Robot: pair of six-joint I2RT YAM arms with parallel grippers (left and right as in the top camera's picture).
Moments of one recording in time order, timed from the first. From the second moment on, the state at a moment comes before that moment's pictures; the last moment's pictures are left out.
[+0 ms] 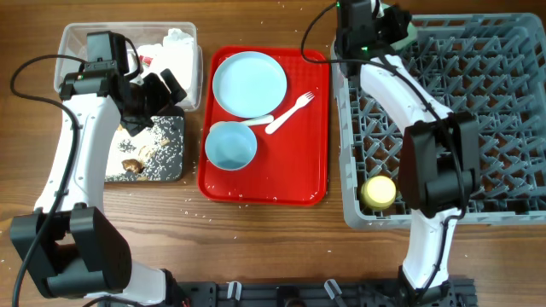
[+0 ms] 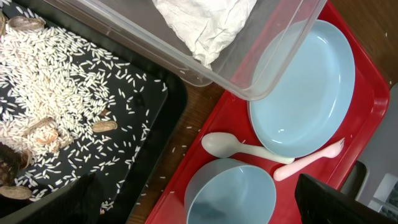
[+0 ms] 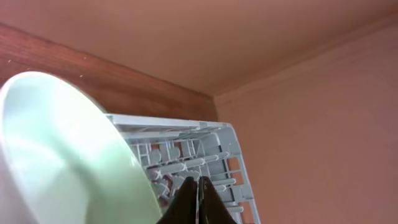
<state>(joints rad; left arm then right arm) 0.09 1.68 1.39 -0.92 0.23 -0.50 0.27 2.16 1.68 -0.09 1.09 -0.54</state>
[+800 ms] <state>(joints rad) 0.09 1.68 1.39 -0.92 0.23 -0.50 -0.02 1.79 1.67 -0.53 0.06 0.31</state>
